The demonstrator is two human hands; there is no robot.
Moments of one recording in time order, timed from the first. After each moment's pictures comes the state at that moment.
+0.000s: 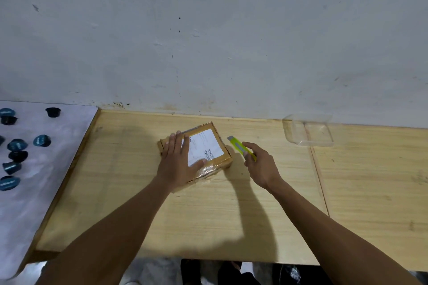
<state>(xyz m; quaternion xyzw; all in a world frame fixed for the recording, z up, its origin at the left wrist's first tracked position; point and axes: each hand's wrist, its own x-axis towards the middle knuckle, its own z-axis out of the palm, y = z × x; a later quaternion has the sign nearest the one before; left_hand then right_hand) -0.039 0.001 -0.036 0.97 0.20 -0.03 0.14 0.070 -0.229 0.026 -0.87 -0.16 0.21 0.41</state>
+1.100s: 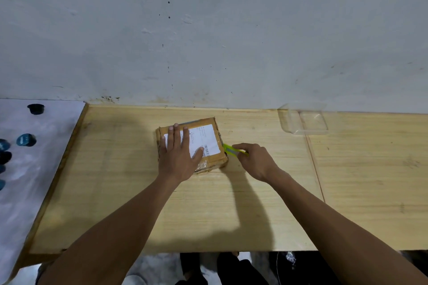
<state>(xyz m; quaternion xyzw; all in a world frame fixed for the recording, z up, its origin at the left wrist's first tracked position) -0.030 -0.013 -0.041 0.97 0.22 0.00 0.09 0.070 -0.224 0.040 -0.89 -0.19 0.29 0.28</state>
